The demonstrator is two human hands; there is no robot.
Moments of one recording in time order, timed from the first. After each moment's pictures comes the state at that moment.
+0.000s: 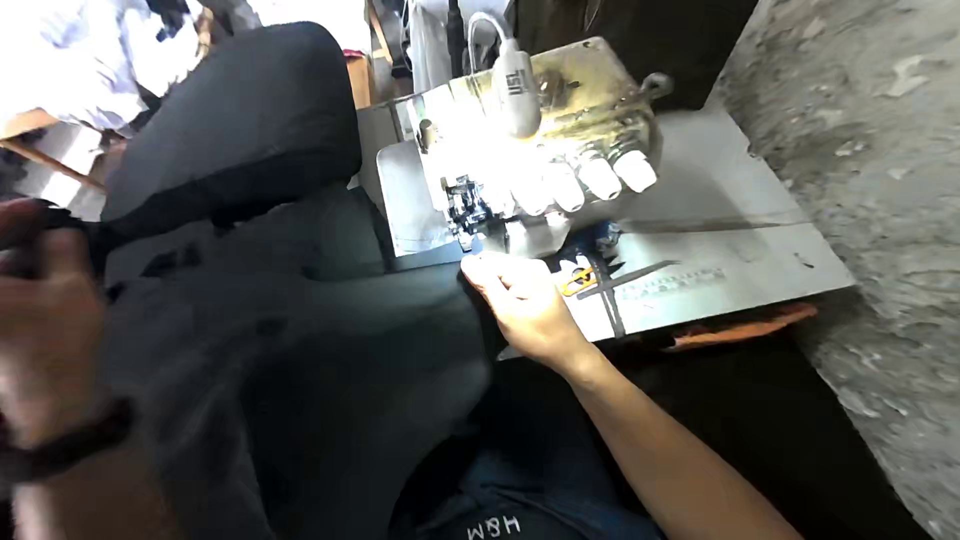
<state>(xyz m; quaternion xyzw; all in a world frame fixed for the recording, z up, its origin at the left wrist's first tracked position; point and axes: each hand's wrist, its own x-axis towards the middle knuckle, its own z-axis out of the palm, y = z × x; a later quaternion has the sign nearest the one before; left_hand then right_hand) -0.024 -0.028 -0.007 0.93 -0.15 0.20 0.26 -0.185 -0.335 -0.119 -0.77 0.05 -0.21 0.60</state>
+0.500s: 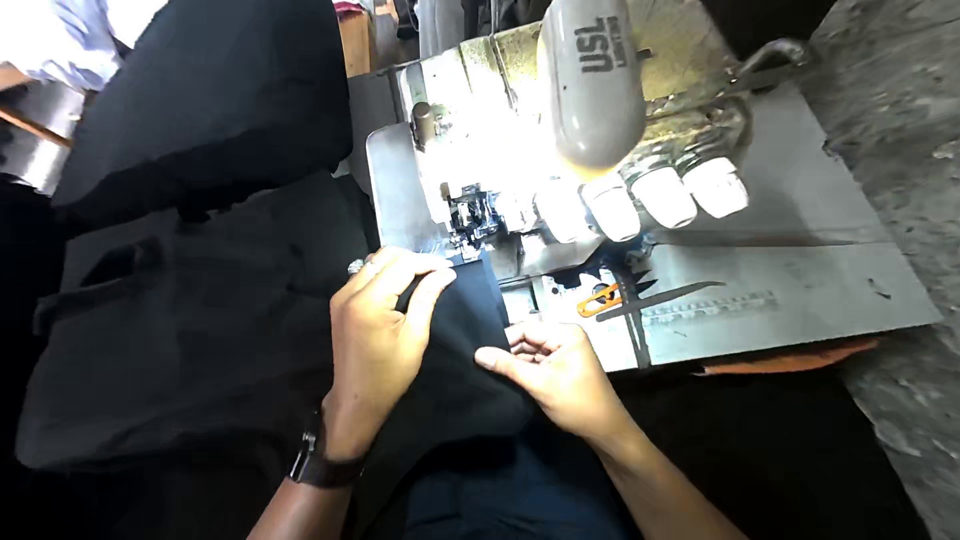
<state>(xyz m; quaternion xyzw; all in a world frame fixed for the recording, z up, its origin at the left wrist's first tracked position) -0.087 -0.190 -0.112 0.83 -0.36 0.10 0.41 -0.219 -0.343 -0.161 -0.69 0.13 -0.12 0.70</state>
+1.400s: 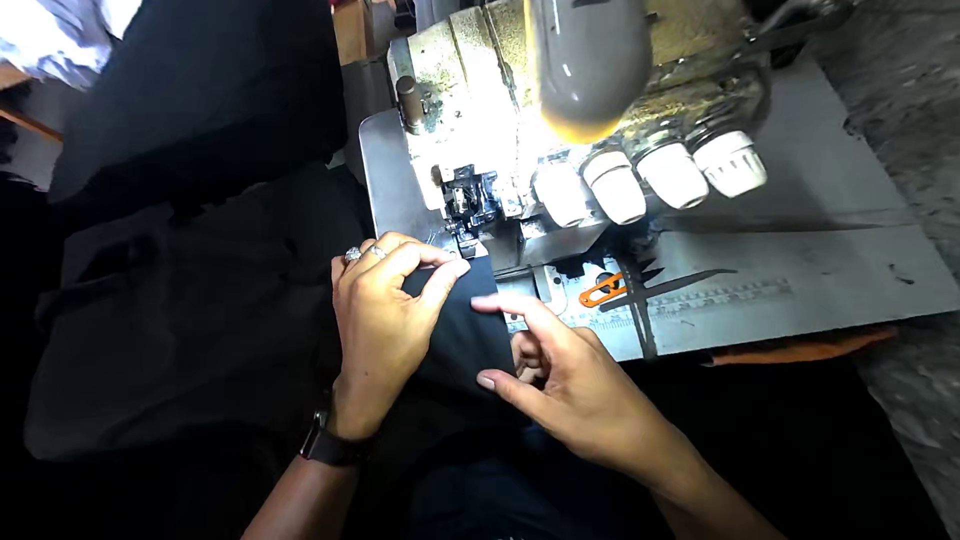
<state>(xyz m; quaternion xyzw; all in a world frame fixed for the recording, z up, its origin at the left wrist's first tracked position) -0.088 -0.197 -0.122 0.87 -0.32 0.08 0.36 -0.230 -0.350 -0.139 -0.81 0.05 -0.05 0.58</state>
